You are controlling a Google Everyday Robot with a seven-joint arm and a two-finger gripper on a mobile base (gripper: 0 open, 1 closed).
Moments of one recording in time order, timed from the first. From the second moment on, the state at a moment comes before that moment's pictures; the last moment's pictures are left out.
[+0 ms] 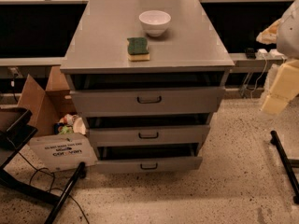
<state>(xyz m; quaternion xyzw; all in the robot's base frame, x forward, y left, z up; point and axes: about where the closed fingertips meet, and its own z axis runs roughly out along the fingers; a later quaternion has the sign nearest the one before) 0.438 -0.217 0.976 -0.60 0.78 -0.03 0.16</state>
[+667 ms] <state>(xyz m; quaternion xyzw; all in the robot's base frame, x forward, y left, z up) 0.440 -0.209 0.967 -0.61 0.78 -0.04 0.15</state>
